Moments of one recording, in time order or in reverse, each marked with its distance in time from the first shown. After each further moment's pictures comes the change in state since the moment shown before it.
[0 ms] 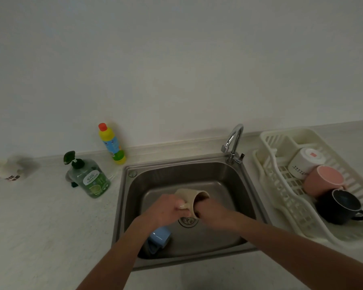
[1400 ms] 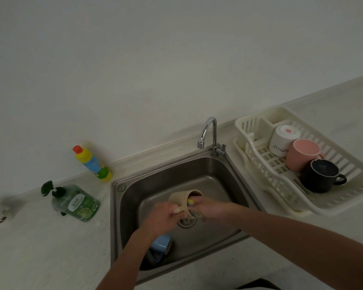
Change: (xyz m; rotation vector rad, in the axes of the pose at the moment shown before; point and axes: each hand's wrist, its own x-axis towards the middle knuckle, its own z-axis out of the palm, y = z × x) left_hand 0.011 0.023 0.011 0.027 -0.034 -0.028; right_hand -0.028 0.018 -0.008 0.656 0.044 0.019
